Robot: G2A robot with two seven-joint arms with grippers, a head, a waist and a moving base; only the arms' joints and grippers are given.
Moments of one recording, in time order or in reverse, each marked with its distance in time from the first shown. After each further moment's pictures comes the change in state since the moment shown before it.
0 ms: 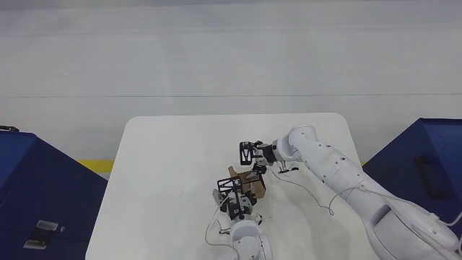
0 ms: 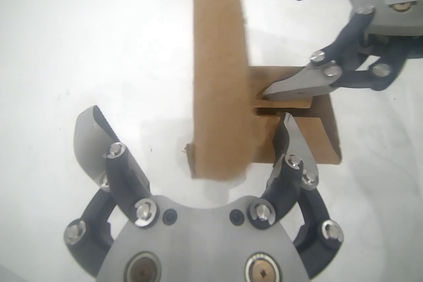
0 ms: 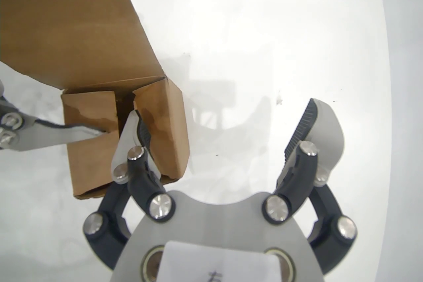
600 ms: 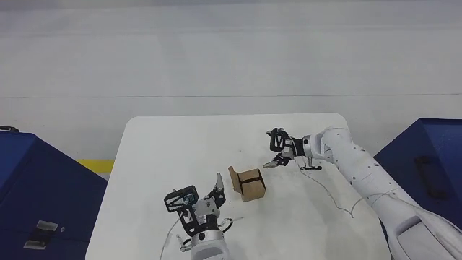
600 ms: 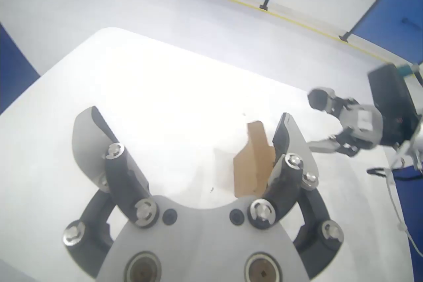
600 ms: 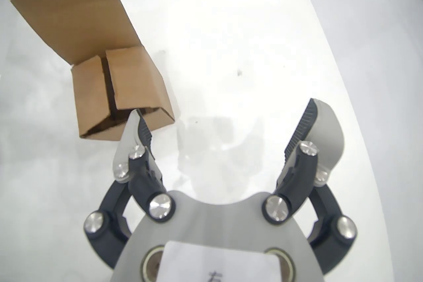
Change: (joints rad) left arm 0.287 0.242 -0.124 -0.552 -0.001 0.000 0.228; right arm -0.115 0.144 0.235 -0.009 -0.040 -0.025 -0.157
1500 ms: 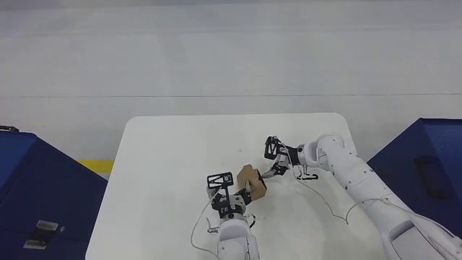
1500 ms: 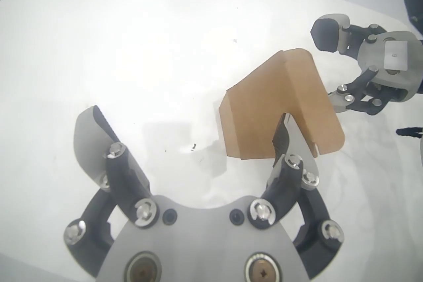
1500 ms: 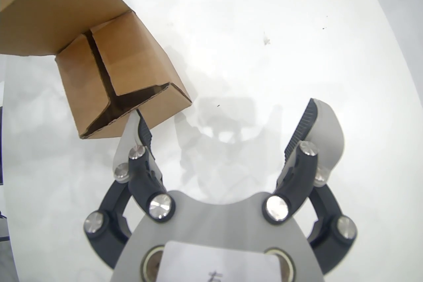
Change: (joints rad) left arm -0.283 -0.122 0.129 0.332 0.074 -0.044 -0.477; right arm -0.029 -0.040 -0.018 0.002 0.141 -0.004 0.203
